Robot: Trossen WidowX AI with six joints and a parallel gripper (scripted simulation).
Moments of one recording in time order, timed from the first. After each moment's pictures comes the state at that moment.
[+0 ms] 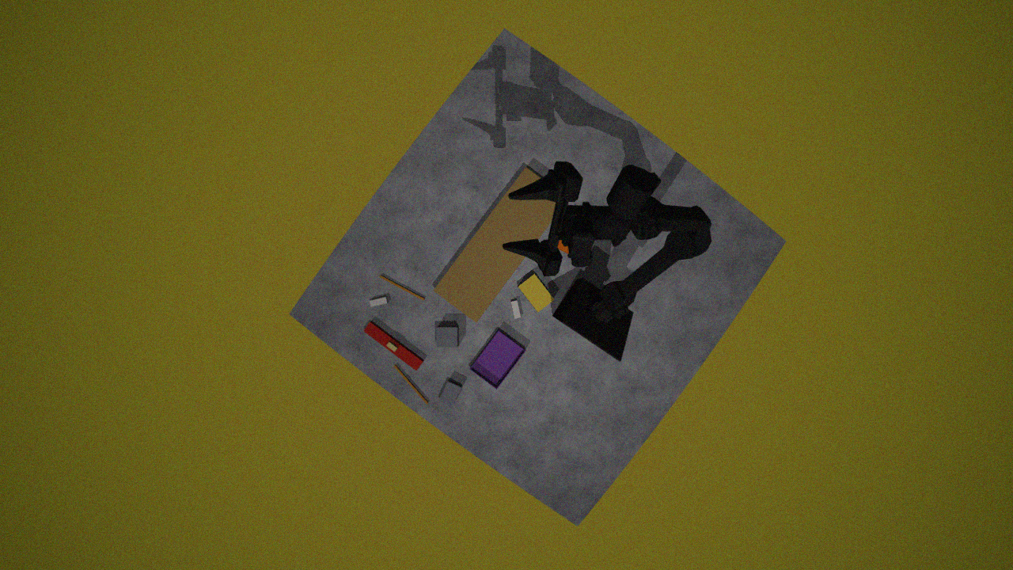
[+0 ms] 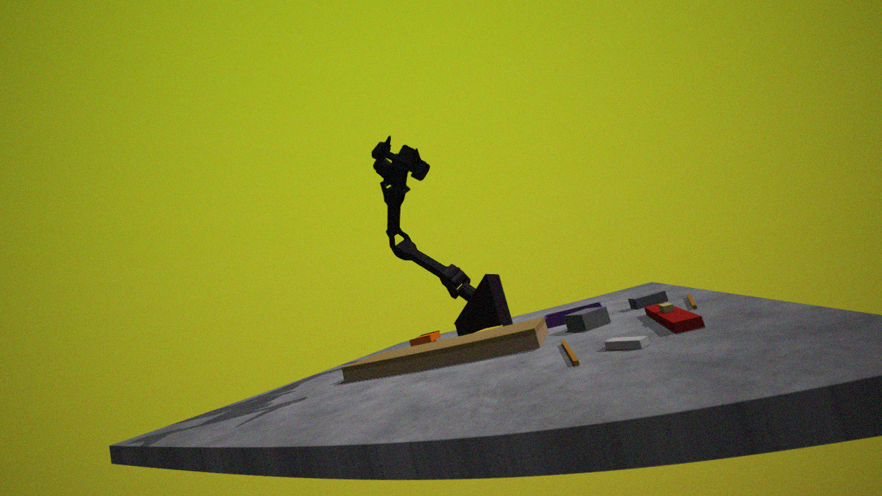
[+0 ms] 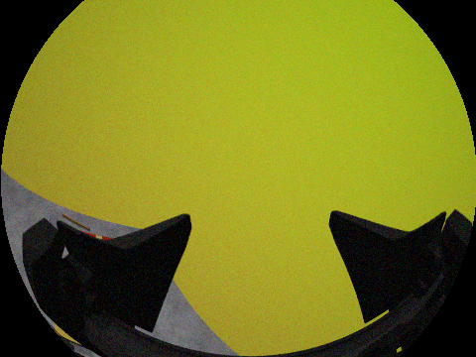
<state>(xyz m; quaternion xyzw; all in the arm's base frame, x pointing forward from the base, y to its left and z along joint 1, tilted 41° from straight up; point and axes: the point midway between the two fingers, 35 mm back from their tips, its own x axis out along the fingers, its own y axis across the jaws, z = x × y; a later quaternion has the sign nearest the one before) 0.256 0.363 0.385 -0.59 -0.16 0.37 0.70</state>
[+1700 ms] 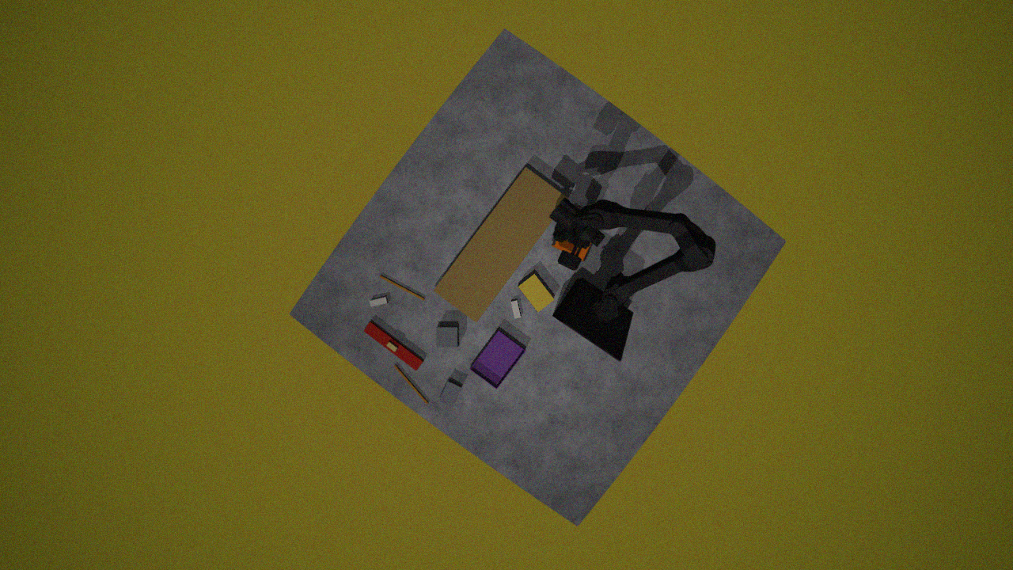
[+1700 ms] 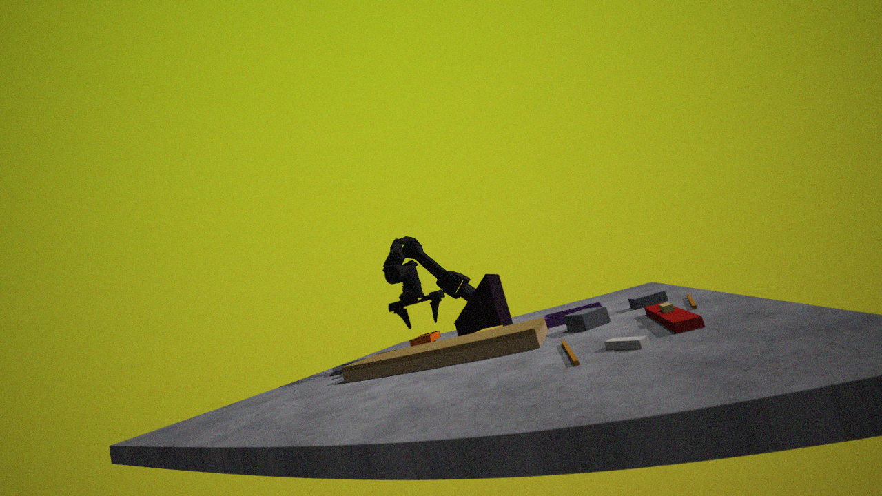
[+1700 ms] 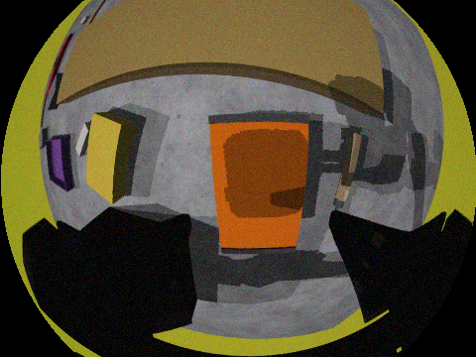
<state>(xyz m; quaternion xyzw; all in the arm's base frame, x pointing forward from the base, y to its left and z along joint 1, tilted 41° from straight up) 0.202 -0.086 0.094 -0.35 0.67 -0.16 0.64</state>
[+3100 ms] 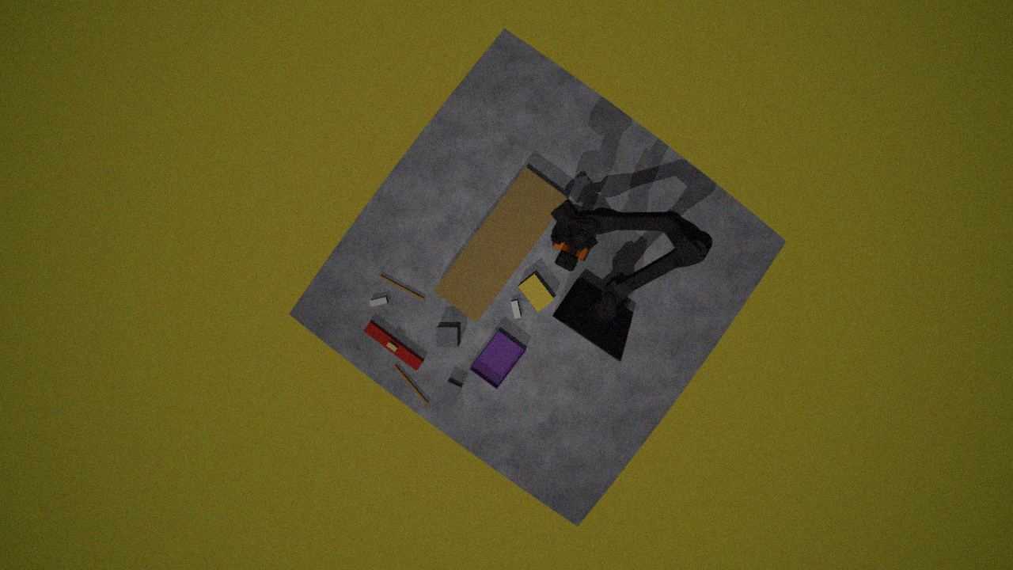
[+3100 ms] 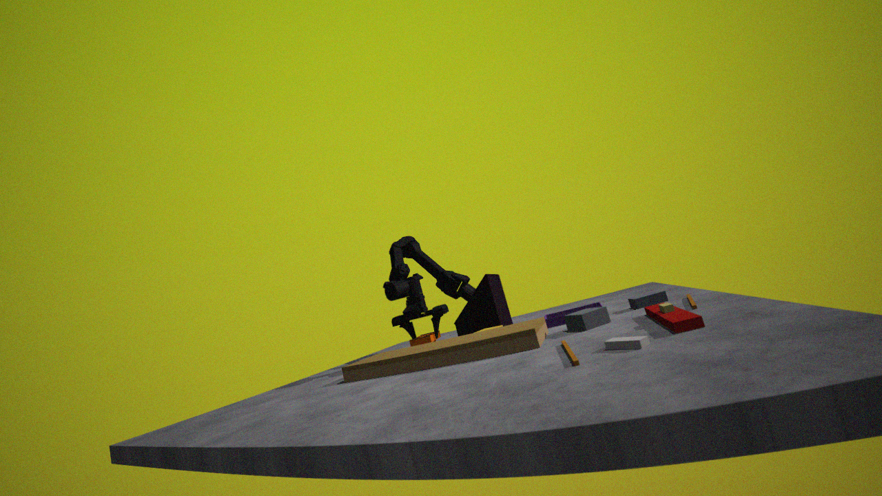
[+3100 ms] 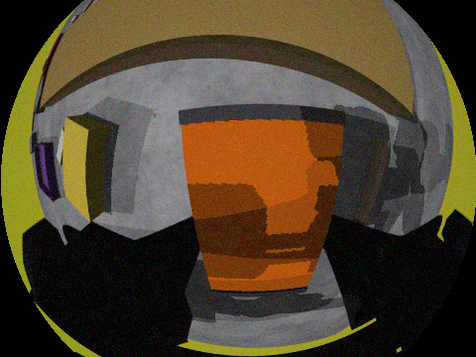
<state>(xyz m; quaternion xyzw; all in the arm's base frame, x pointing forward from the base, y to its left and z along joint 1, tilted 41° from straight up) 0.208 -0.118 0.057 -0.35 0.67 -0.16 0.64</state>
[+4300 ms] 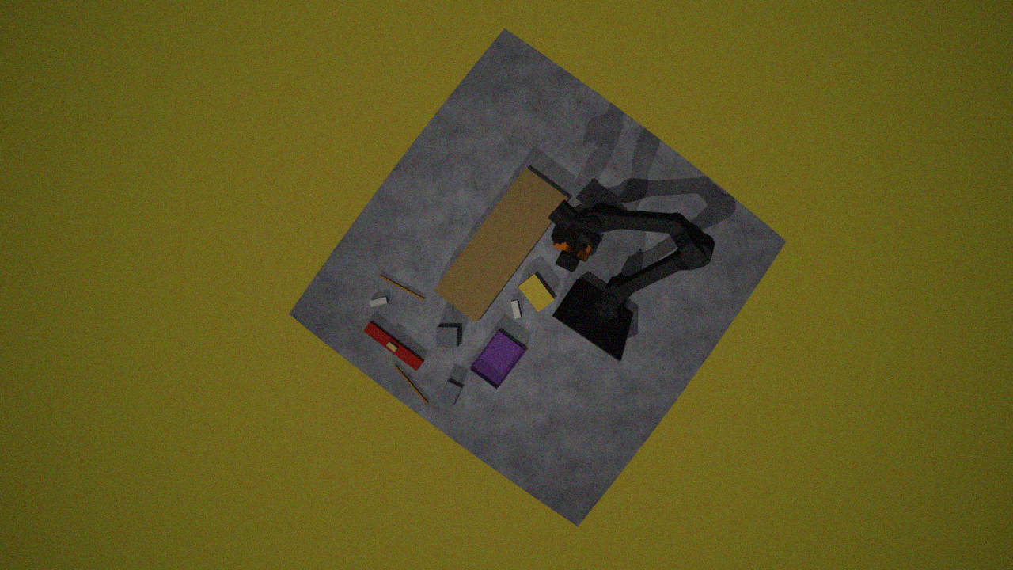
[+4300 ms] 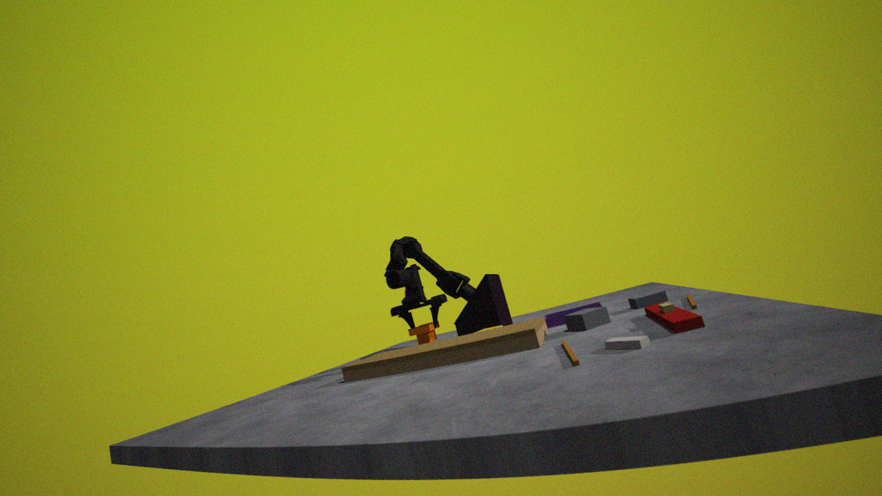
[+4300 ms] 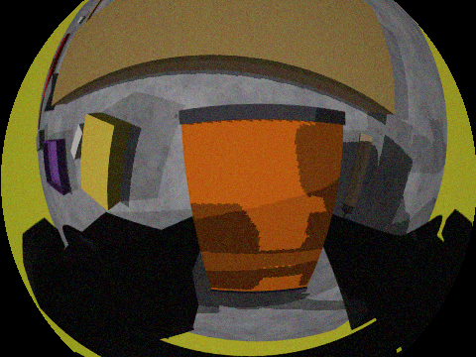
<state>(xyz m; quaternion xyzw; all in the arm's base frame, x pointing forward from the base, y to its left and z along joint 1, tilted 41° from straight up) 0.204 -0.093 0.079 -0.34 0.67 -0.16 0.64</state>
